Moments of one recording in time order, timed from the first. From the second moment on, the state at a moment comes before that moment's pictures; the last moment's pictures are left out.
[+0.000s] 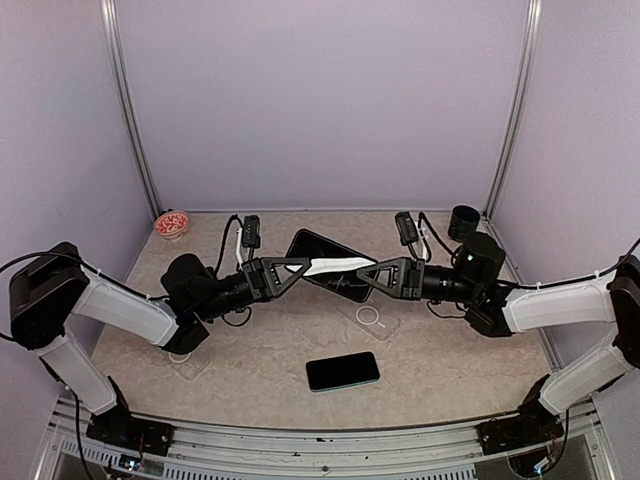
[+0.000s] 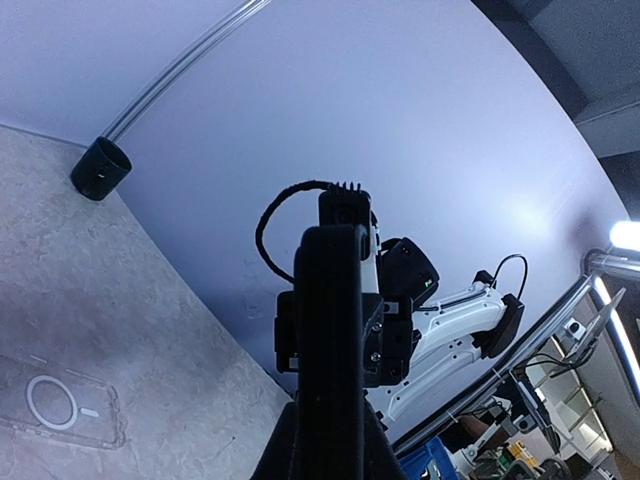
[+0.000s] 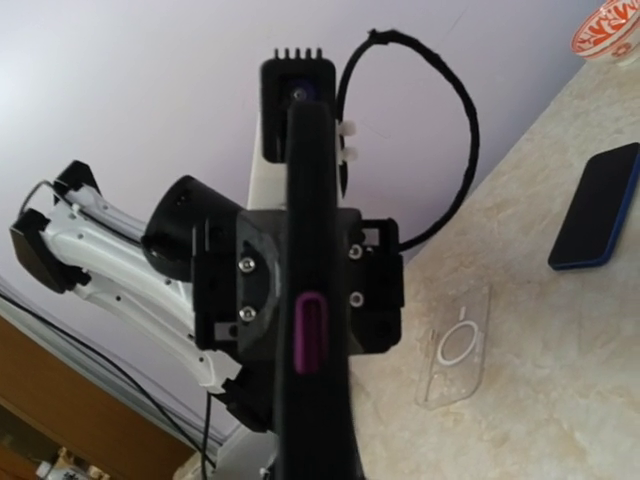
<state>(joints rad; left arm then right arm) -0.83 1.62 0.58 1.32 0.40 -0.98 0.72 1.39 0.59 0.90 -0.70 0.88</state>
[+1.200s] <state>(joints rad) -0.83 1.55 0.72 0.69 0.83 -0.62 0.75 1.44 0.84 0.10 -0.97 0.29</state>
